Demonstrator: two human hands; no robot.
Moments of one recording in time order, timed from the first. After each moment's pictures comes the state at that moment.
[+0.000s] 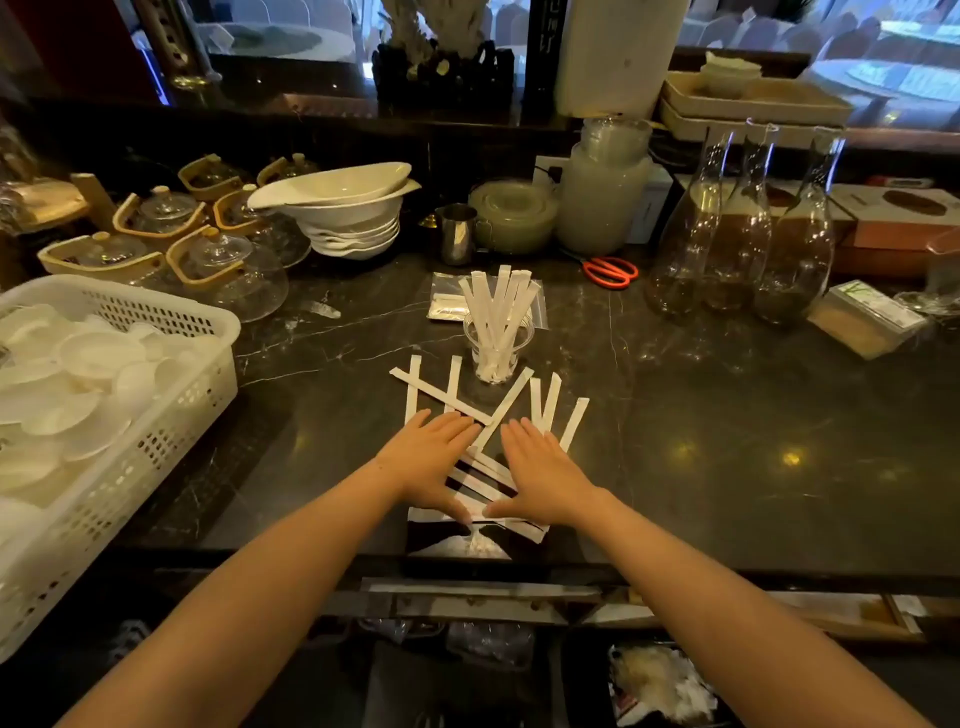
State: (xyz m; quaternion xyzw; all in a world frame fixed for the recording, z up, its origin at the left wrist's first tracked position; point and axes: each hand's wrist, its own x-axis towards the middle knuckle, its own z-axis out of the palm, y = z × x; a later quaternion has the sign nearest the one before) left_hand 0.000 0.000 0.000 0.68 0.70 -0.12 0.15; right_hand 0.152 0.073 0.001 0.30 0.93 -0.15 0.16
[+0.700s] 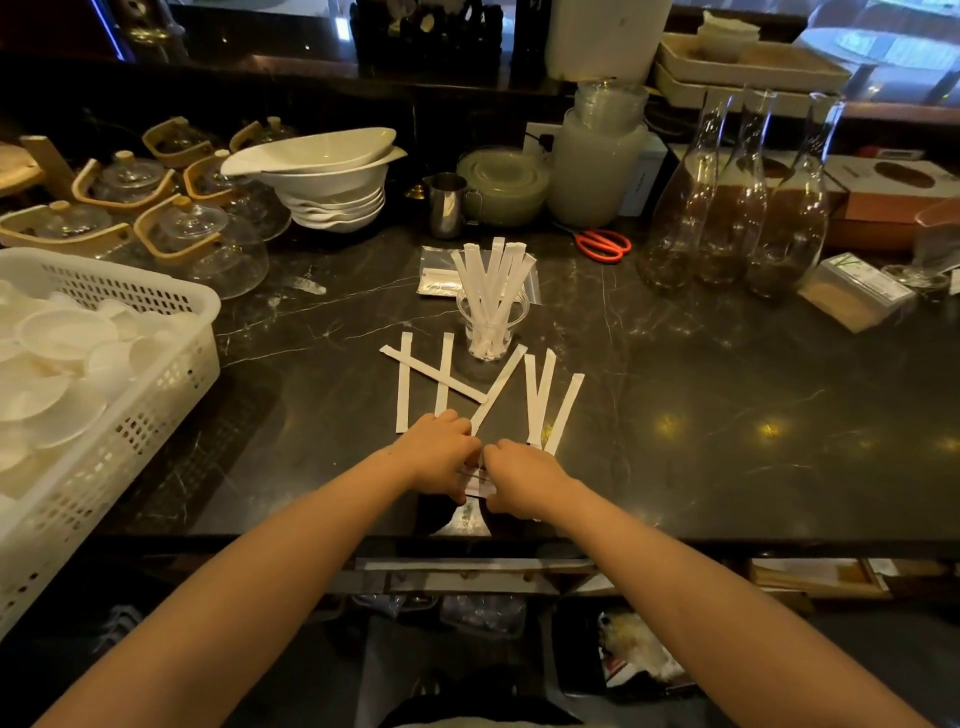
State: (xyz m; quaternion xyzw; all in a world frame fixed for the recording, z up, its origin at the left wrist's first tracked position) left_hand 0.012 0.009 -0.011 0.72 0.67 -0.13 0.15; right_hand 0.137 0.050 0.004 0.30 0.92 -0.15 0.20
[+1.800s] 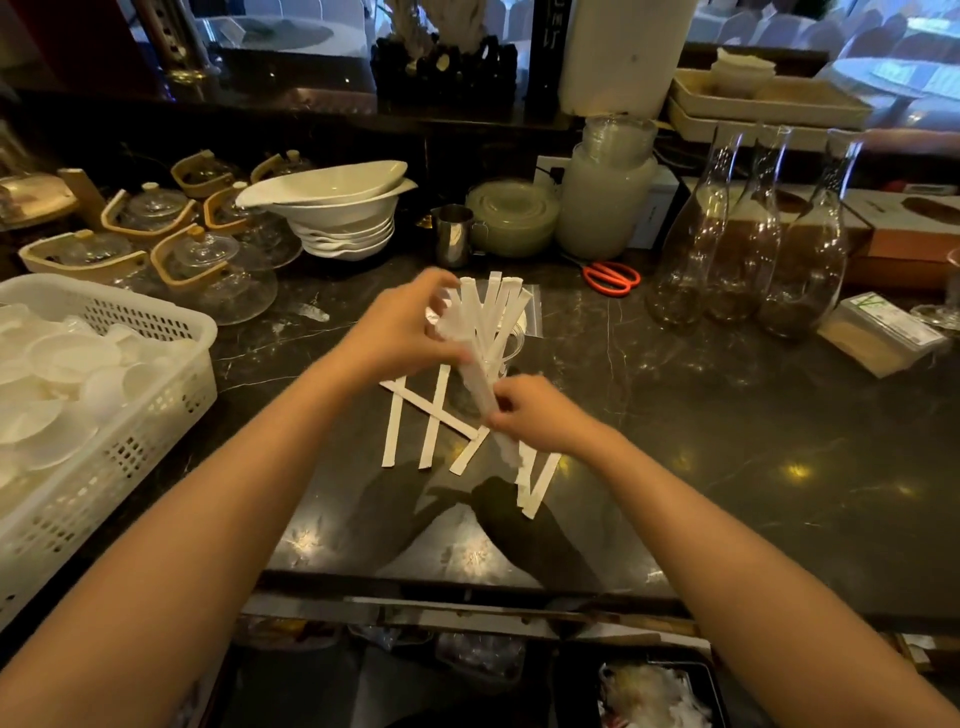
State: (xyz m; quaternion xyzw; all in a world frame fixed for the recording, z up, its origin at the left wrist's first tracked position) left_hand -0.010 0.043 0.124 0.54 0.77 0.30 0.18; right_hand 0.128 0.122 0.068 0.28 0.89 -0.36 0.04
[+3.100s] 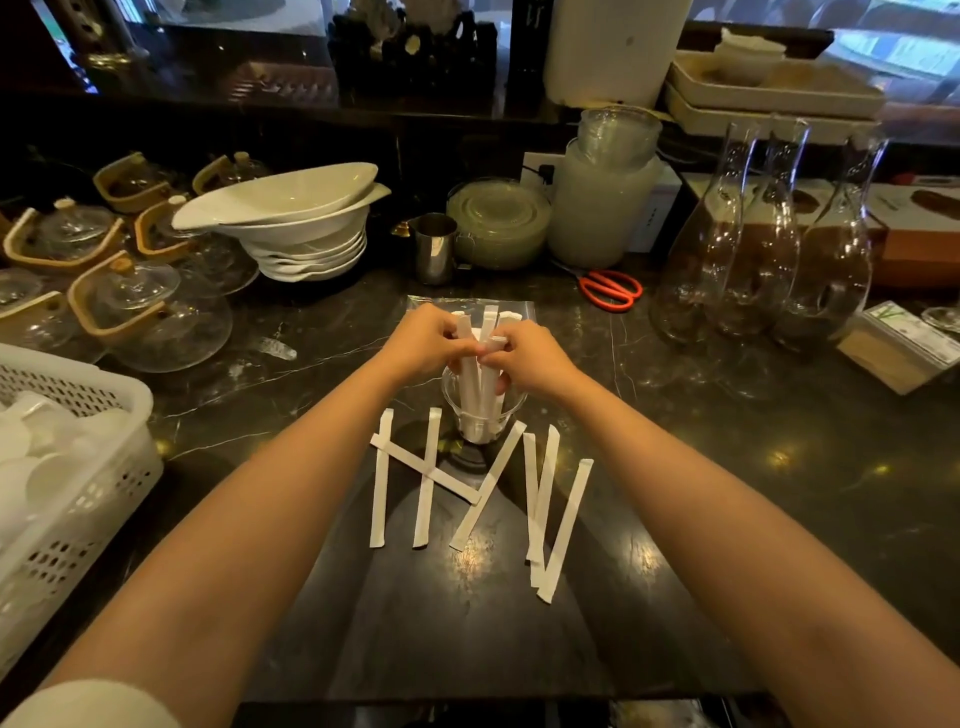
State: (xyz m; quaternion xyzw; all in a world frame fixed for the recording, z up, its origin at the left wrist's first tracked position) left_hand -0.073 0.153 0.068 0.51 0.75 0.32 0.29; right_hand 0.047 0.222 0.067 0.37 0.84 -0.40 -0.07
